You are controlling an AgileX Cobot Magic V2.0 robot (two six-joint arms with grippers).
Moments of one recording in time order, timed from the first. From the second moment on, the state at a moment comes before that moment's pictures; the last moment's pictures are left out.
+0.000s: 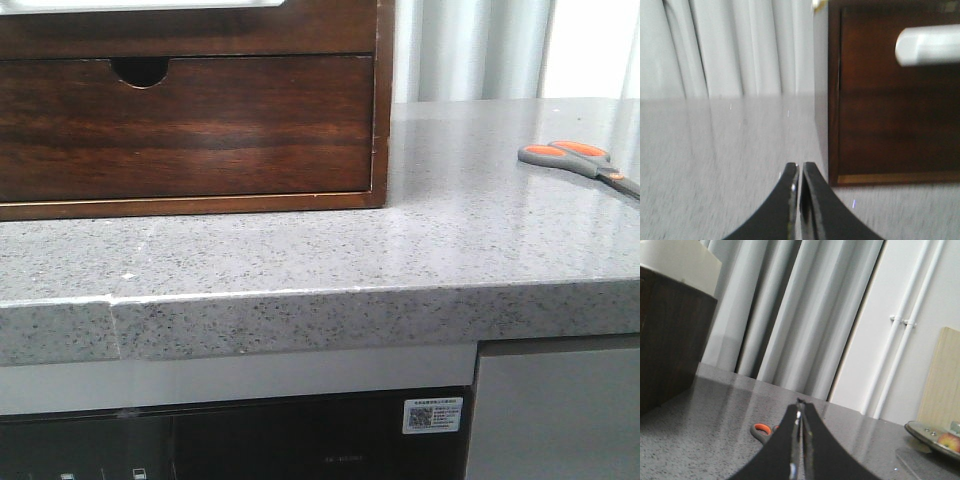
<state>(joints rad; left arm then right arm) 0.02 0.00 -0.01 0.07 -0.05 -0.08 -0.08 -0.01 0.01 -0.33 -0.23 0.00</state>
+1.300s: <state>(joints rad) 0.02 0.20 -0.30 0.05 0.01 -0.10 -0.08 0.29 -0.39 -0.12 0.37 0.26</state>
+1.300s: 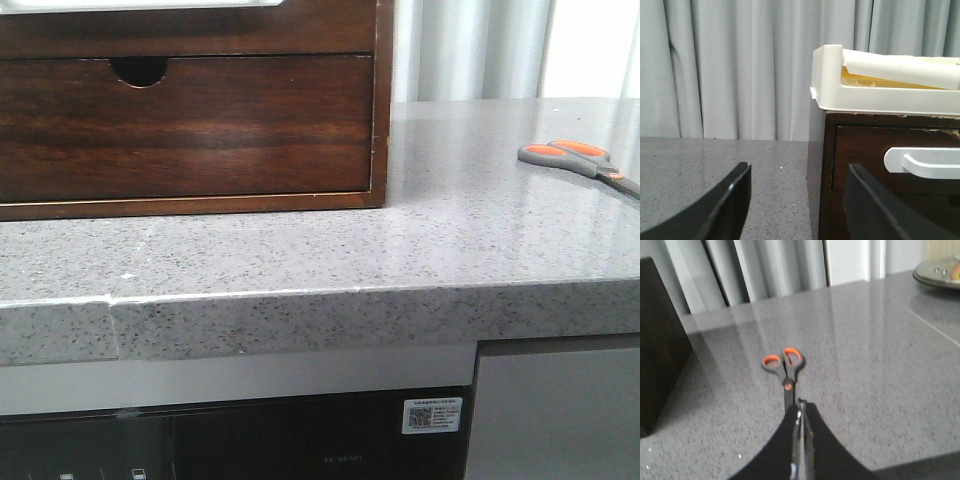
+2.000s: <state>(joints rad) -0.34 0.78 -0.44 0.89 -0.24 -0.10 -0.08 0.29 -0.39 -0.12 0.45 0.26</state>
